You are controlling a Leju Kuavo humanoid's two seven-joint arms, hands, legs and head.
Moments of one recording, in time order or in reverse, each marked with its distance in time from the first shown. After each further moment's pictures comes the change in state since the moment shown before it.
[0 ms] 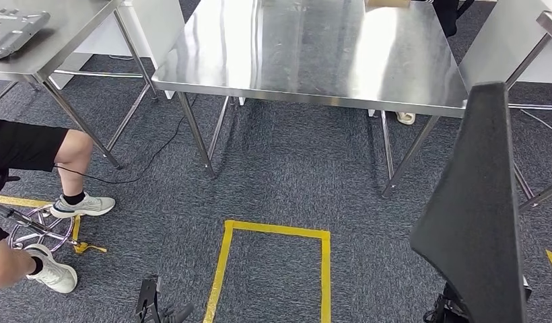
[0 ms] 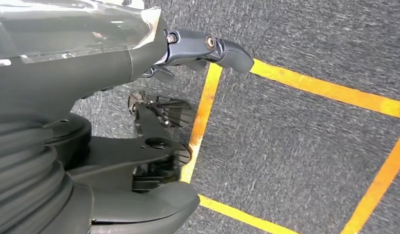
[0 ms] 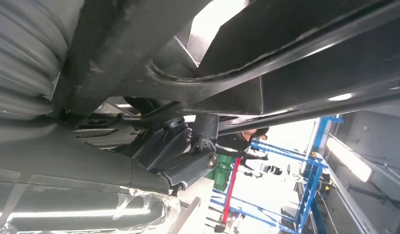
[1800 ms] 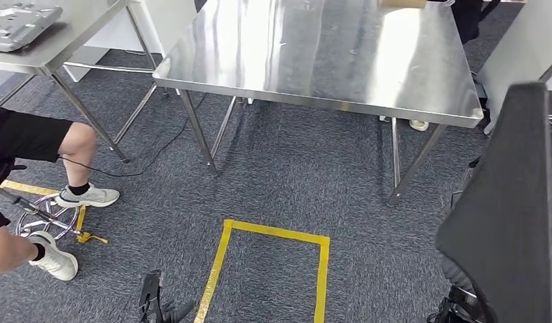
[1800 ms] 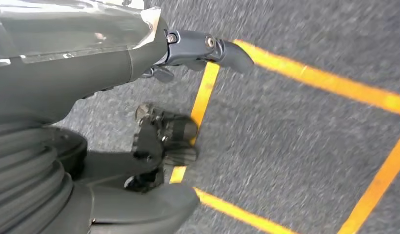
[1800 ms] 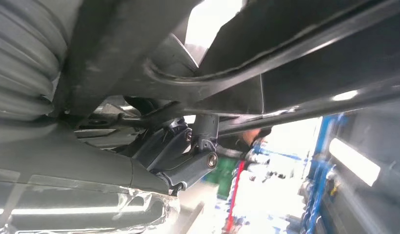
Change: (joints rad) left arm -0.069 0.008 0.012 0.103 -0.017 -0.040 -0.013; right arm 0.012 -0.008 0.001 -0.006 -0.028 -0.044 -0.001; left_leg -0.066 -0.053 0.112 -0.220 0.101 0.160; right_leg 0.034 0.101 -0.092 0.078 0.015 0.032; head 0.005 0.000
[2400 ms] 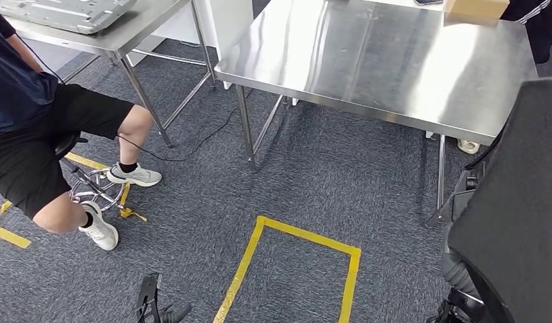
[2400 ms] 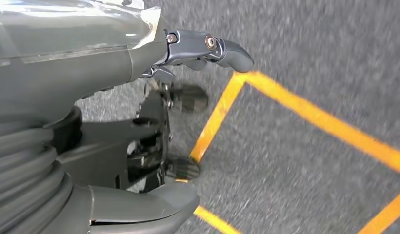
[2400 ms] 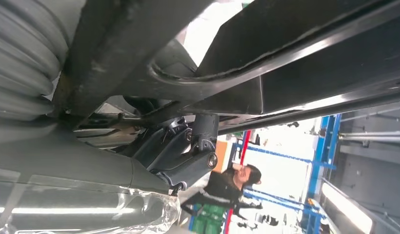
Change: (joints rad) left arm -0.012 0.000 0.019 0.049 0.009 -0.015 -0.002; right arm -0.004 -0.009 0.004 0.008 -0.019 0.000 -0.001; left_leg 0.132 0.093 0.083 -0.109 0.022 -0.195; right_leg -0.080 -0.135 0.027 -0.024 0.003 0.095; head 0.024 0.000
